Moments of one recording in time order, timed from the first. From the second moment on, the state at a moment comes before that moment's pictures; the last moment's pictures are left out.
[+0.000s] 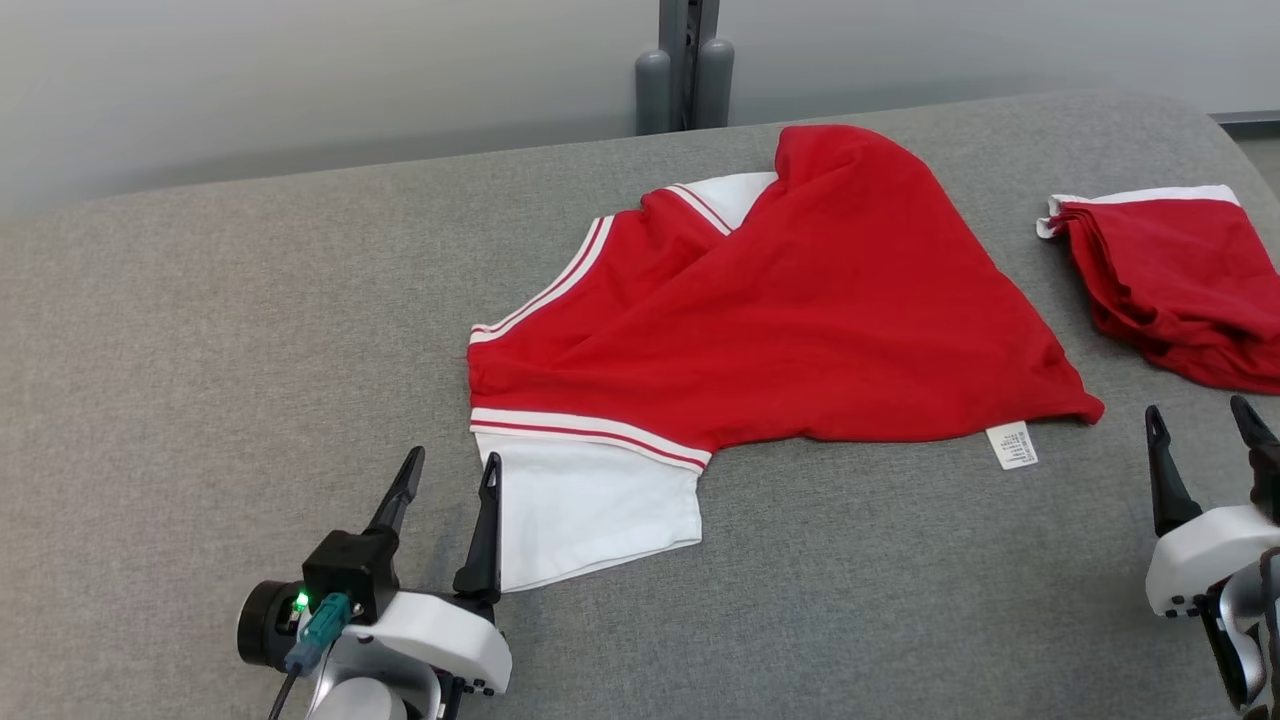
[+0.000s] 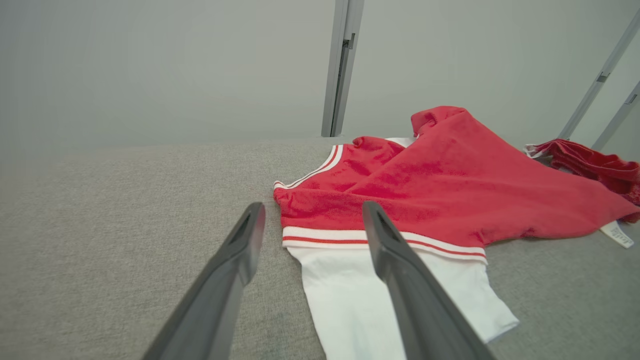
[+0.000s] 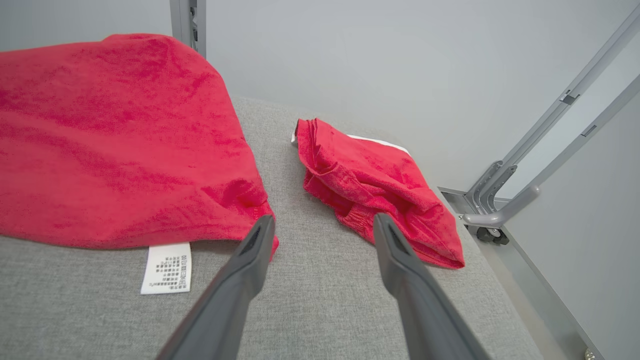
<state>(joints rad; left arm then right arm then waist) -0.14 0.05 -0.25 0.32 -0.24 0.07 -0.26 -0.35 -0.26 -0.06 0.68 -0.02 0.13 -0.26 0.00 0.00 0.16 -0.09</state>
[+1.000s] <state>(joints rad) -0.46 0.05 -0.33 0.87 -0.36 0.03 -0.15 -0.25 -0.22 -0.09 0.40 0.05 0.13 -0.24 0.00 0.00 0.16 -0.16</state>
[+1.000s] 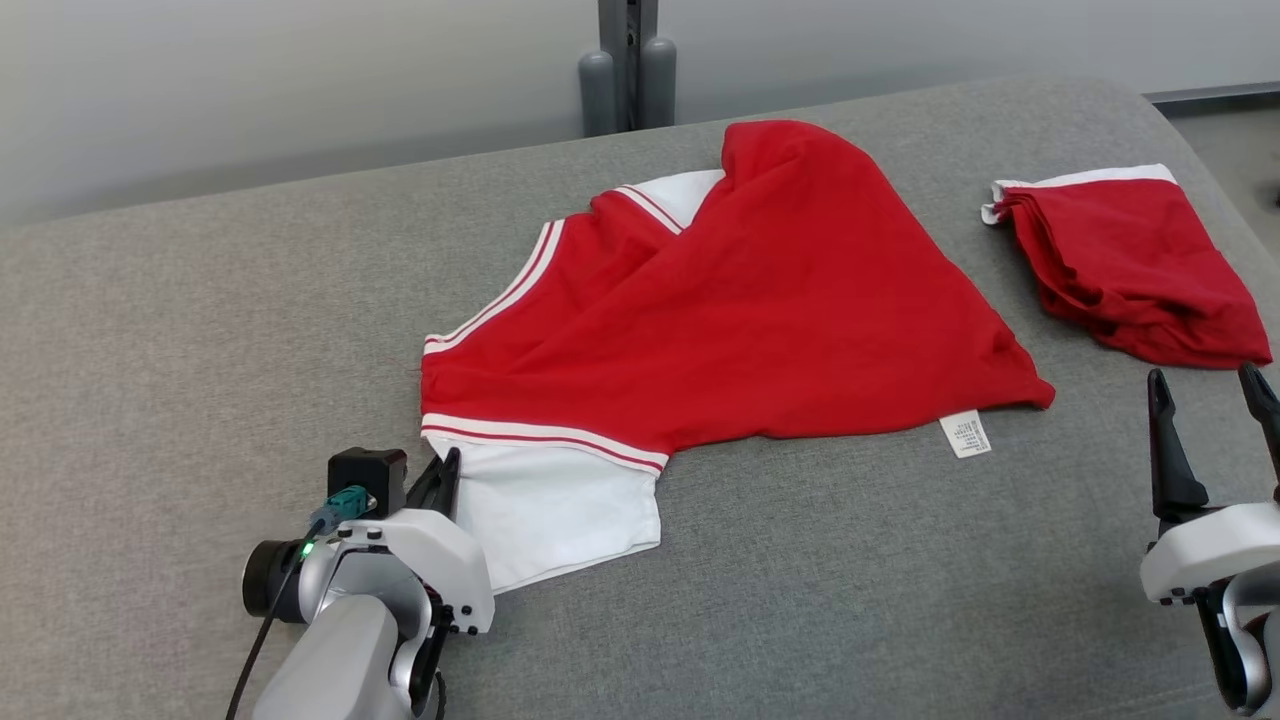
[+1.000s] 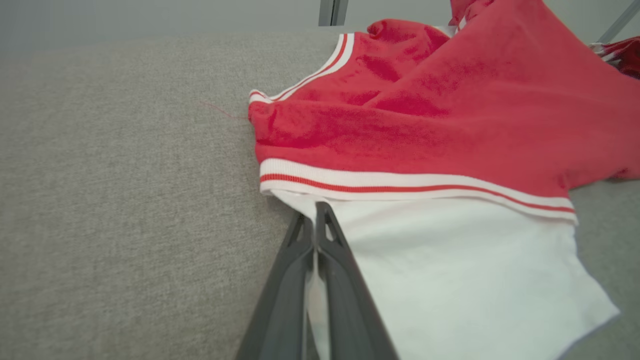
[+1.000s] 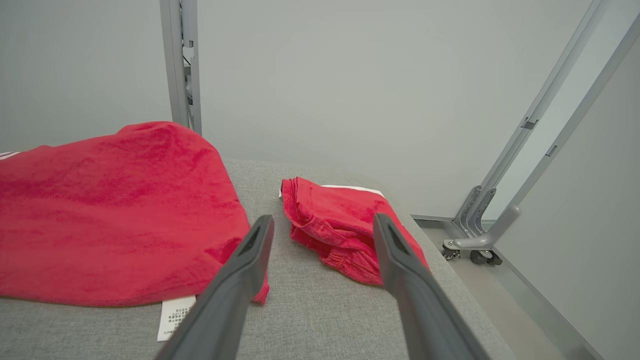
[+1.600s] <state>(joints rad) -0.34 0.09 -0.27 0.80 -0.44 0.08 -0.21 -0.15 -0.19 -0.06 0.44 0.10 0.13 -0.18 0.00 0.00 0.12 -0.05</state>
